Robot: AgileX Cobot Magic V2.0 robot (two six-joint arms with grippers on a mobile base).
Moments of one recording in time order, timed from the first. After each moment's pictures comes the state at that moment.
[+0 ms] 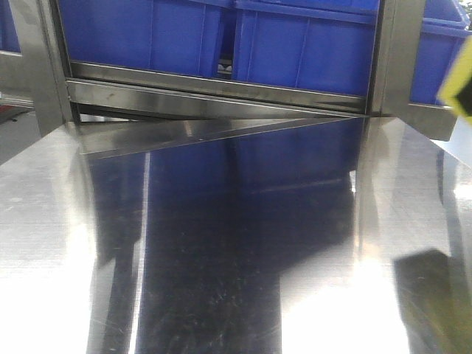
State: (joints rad) left arm -0.06 -0.01 0.00 0.13 0.08 -0.20; right arm 0.21 1.02 -0.73 -0.05 0.57 -0.03
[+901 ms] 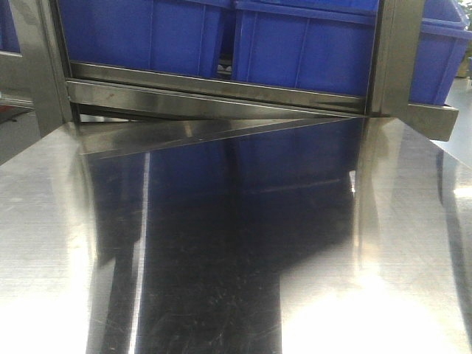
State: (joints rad) left arm -0.06 -0.01 0.00 0.13 0.08 -0.20; right arm 0.15 0.04 -0.45 -0.05 0.44 -0.03
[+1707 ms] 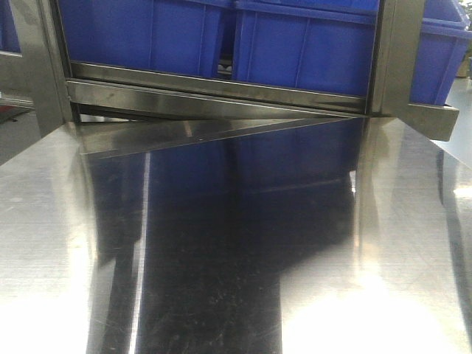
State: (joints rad) left arm -0.06 -0.01 0.00 0.13 0.08 -0.20; right arm 0.15 0.00 -0.45 -0.05 0.42 -0.03
